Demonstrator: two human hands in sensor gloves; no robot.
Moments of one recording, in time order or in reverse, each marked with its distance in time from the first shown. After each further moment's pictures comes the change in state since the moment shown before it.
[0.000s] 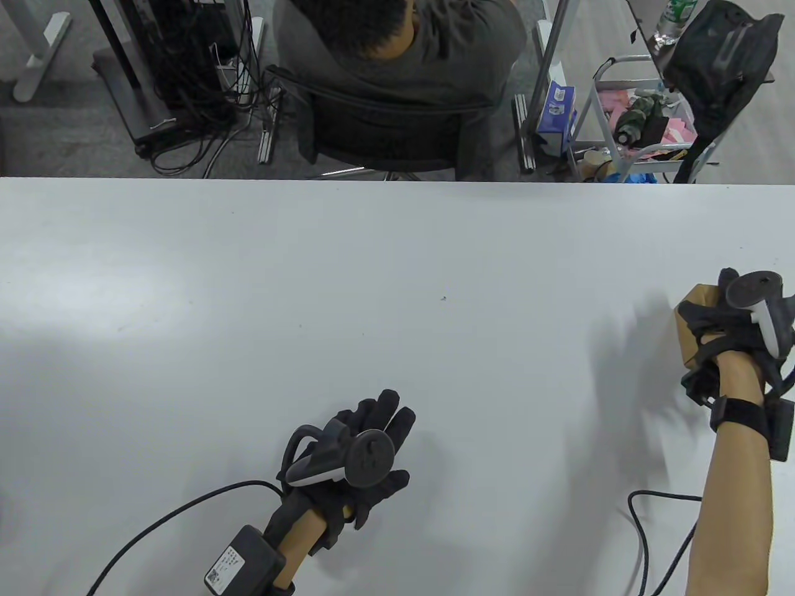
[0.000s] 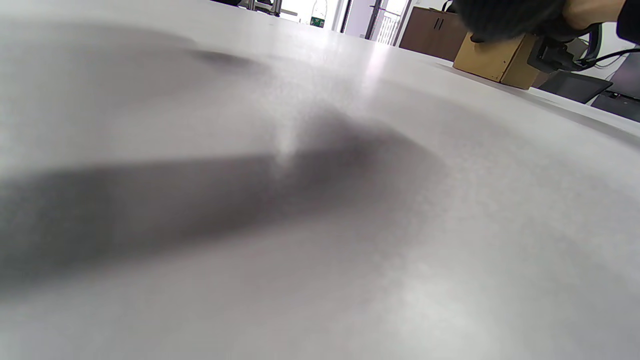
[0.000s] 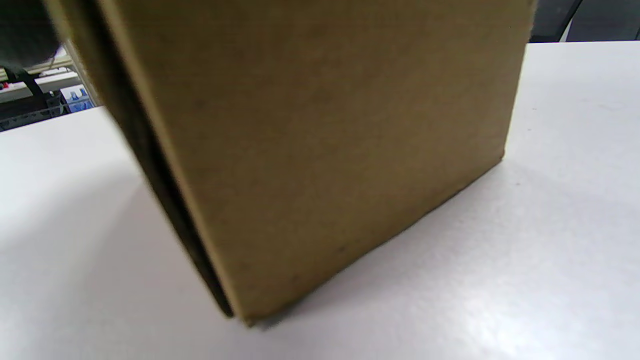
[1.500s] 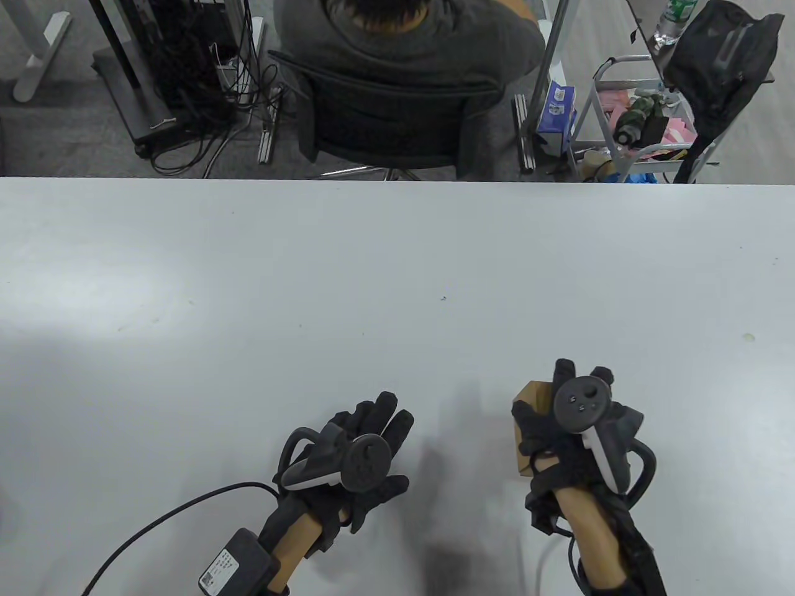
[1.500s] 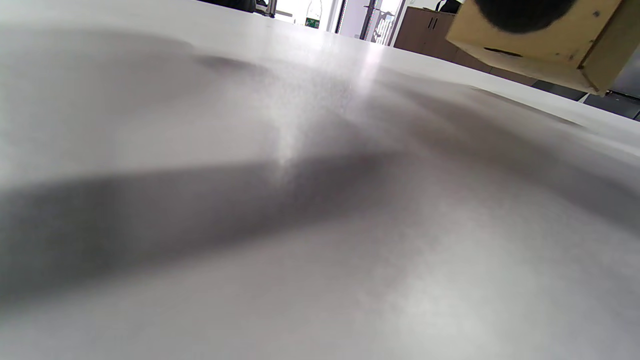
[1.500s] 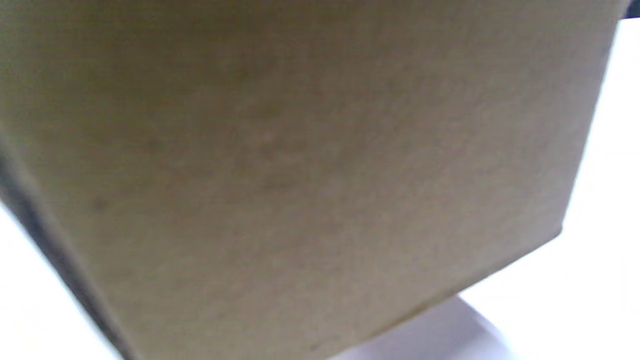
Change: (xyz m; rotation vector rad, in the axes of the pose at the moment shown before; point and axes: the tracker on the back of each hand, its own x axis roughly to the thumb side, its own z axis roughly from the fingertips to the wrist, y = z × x) left_hand -0.002 -0.004 0.004 -0.005 -0.017 -0.009; right_hand 0.091 0.056 0.309 0.069 -0.311 0.006
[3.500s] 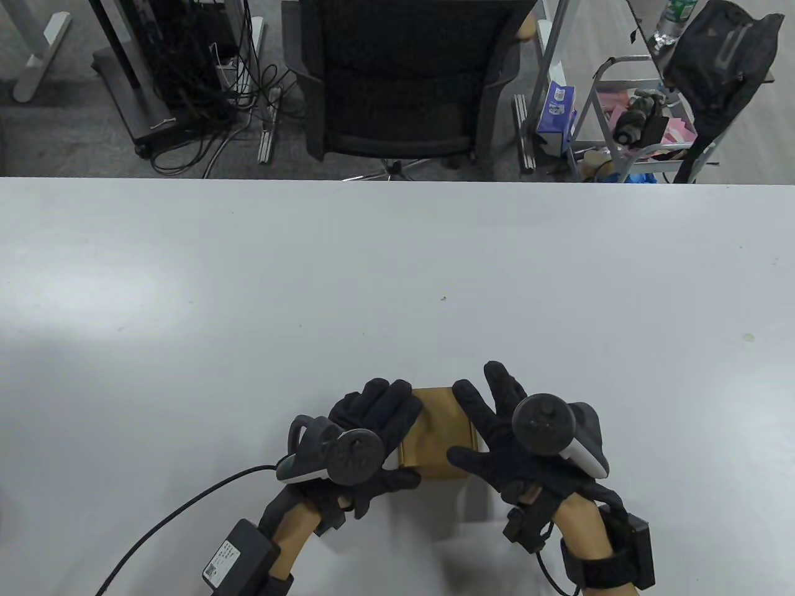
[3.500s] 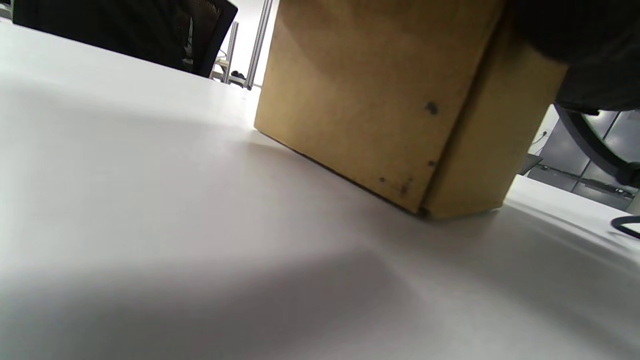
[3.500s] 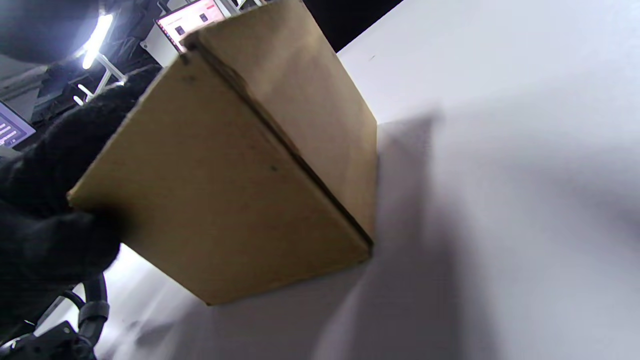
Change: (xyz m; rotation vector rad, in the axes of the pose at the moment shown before) left_hand -0.005 0.016 -0.005 0.220 -0.102 0.066; right_hand 0.018 0.042 0.001 0.355 -0.731 -0.255
